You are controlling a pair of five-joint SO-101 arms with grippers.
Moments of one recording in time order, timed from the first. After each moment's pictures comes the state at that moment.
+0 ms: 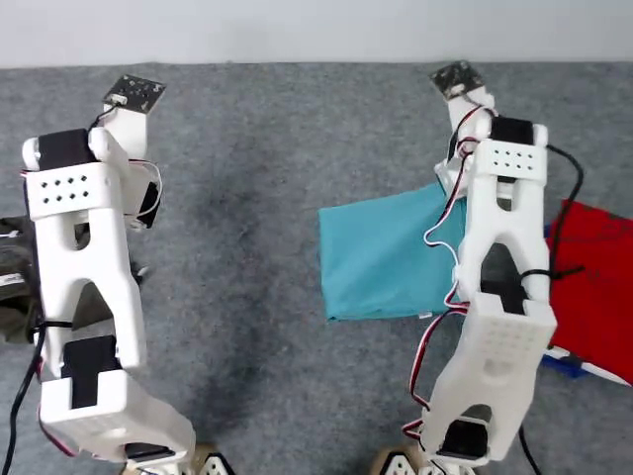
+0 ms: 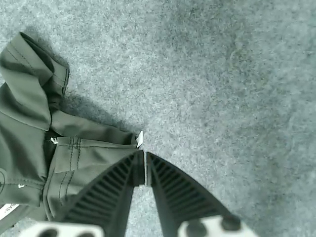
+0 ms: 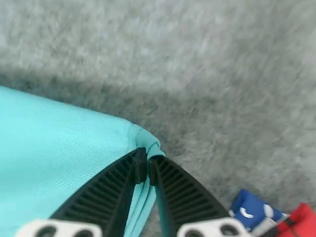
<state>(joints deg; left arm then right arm) -14.2 7.4 -13.7 99.2 -15.6 5.5 34.4 -31.9 75.5 29.9</state>
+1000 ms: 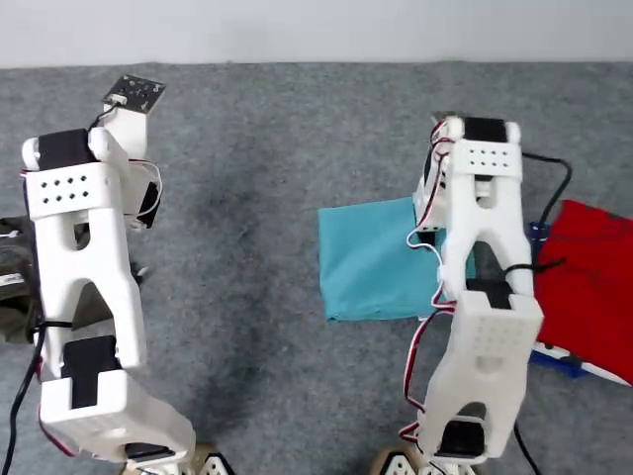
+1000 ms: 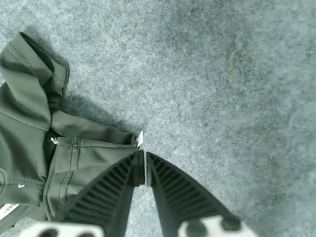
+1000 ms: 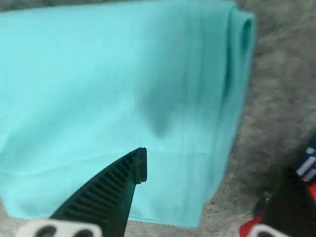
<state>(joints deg) -14.2 7.4 -13.7 99.2 -15.6 0.9 36.7 -32.0 99.7 4.5</state>
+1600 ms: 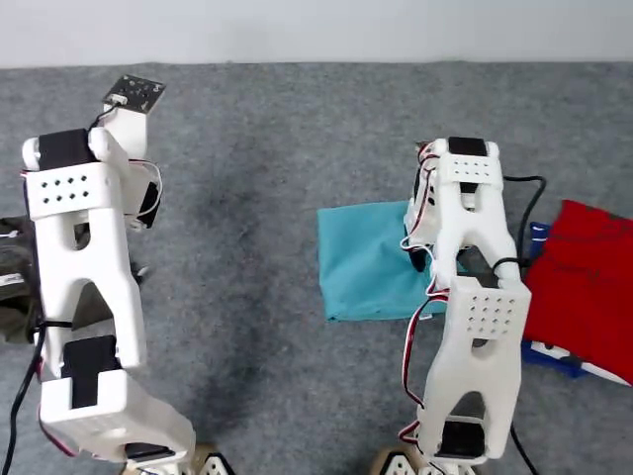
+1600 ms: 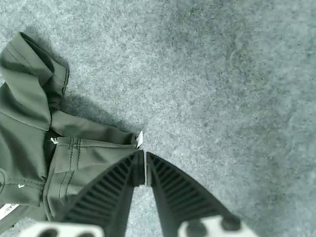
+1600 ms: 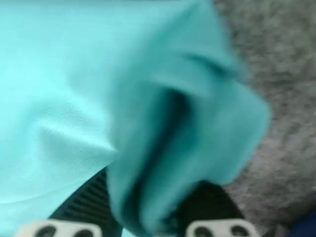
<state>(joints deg) -14.2 7.4 -13.7 99.2 -15.6 1.6 47.7 -33.7 95.9 9.0</state>
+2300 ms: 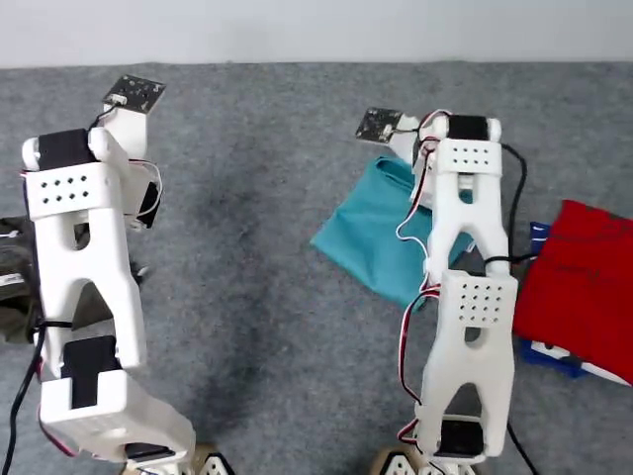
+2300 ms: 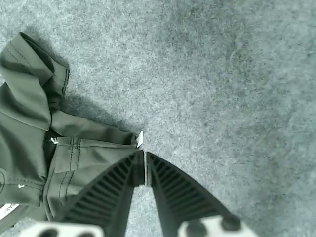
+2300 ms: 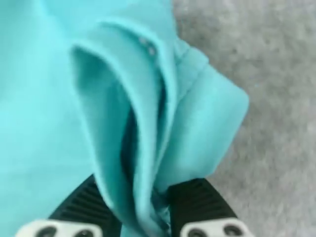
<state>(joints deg) -14.2 7.4 -13.7 99.2 -15.6 -0.2 55.6 -59.3 88.9 66.2</state>
